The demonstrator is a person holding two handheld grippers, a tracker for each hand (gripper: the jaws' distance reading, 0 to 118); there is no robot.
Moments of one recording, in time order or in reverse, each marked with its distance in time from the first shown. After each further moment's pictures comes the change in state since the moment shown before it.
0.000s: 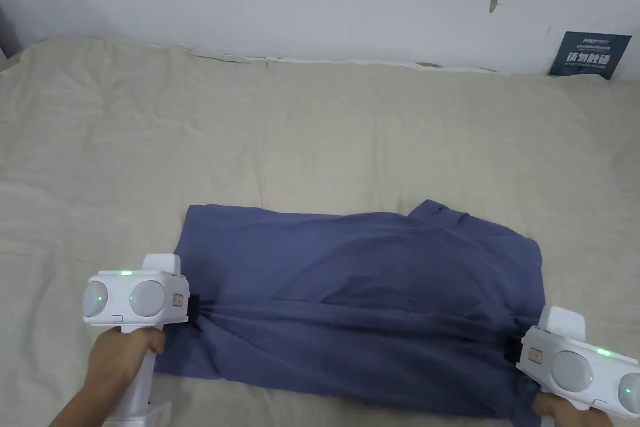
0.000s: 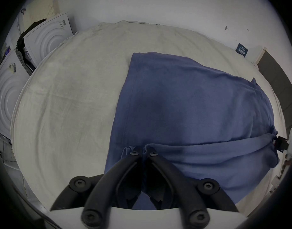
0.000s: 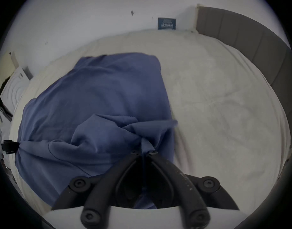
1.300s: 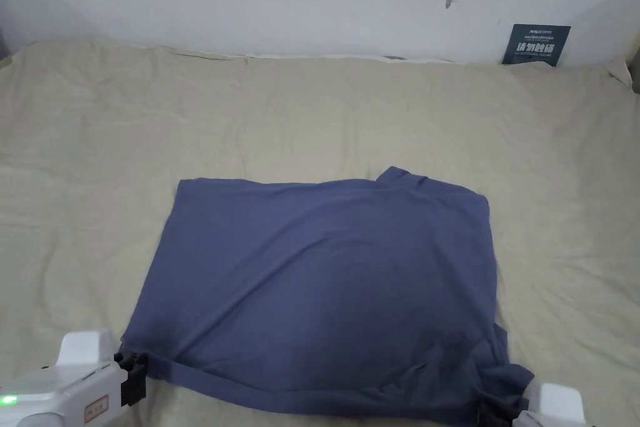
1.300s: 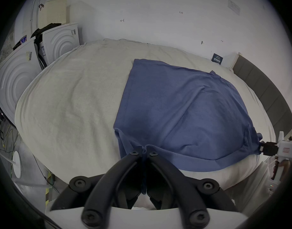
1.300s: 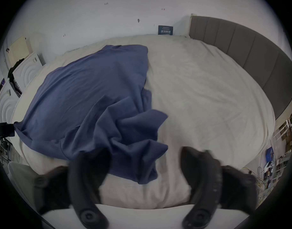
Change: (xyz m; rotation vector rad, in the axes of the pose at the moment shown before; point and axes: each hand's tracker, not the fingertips) left arm -0.028 -0.189 0.161 0.188 -0.106 0.002; right arm 0.037 -0.171 0.159 -0.013 0.025 0.103
